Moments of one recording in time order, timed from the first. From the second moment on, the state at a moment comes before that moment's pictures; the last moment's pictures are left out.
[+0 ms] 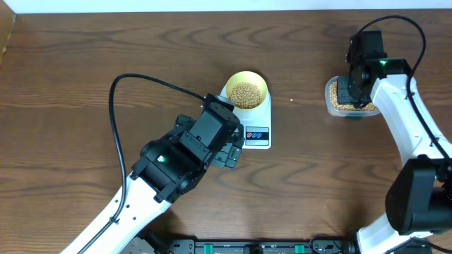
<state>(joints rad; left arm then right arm) -0.74 1.20 1.22 -1.02 -0.27 -0.27 0.05 1.77 1.42 -0.90 0.20 0.10</state>
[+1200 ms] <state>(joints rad) -0.74 1.20 1.22 -1.02 -0.27 -0.27 0.02 1.53 1.41 -0.89 0.05 0.12</state>
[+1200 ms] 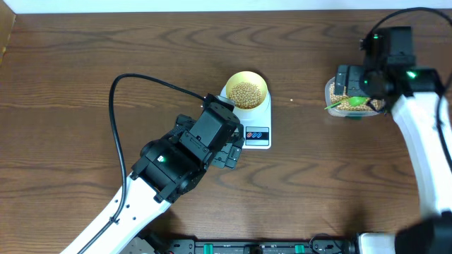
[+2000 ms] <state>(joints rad) -0.74 1.20 1.22 -1.02 -0.27 -0.27 0.02 0.78 1.39 -1.32 0.03 0.10</state>
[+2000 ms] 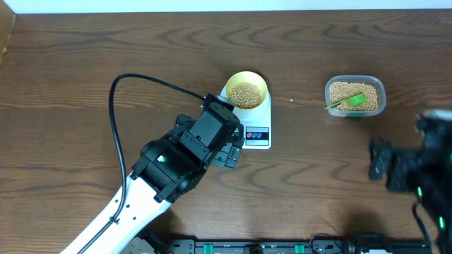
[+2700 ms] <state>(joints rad) -0.74 1.20 1.22 -1.02 -0.28 -0.27 0.02 0.08 0.44 -0.56 0.07 0.18</state>
